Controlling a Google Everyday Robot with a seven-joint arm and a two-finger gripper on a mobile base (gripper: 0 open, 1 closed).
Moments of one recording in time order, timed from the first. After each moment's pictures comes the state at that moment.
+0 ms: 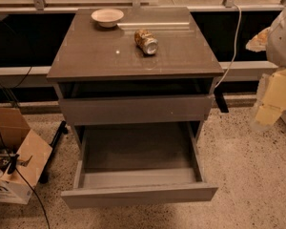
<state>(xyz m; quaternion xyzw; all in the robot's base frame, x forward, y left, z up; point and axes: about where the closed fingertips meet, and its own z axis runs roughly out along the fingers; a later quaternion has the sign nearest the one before) 0.438 -0.217 0.976 -0.60 0.78 -0.03 0.16</state>
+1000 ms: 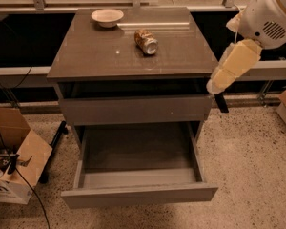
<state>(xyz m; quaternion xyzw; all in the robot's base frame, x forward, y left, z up) 0.512 -0.175 0.991 -0.53 0.80 0.04 0.28</state>
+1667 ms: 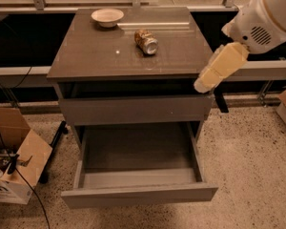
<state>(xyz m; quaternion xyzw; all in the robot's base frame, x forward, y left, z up) 0.523 -0.163 0.981 -0.50 0.81 0.06 0.30</state>
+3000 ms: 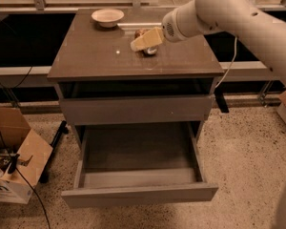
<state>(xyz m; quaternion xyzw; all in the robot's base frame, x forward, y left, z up) 0.755 -0.061 0.925 -0.31 0.82 0.14 0.45</state>
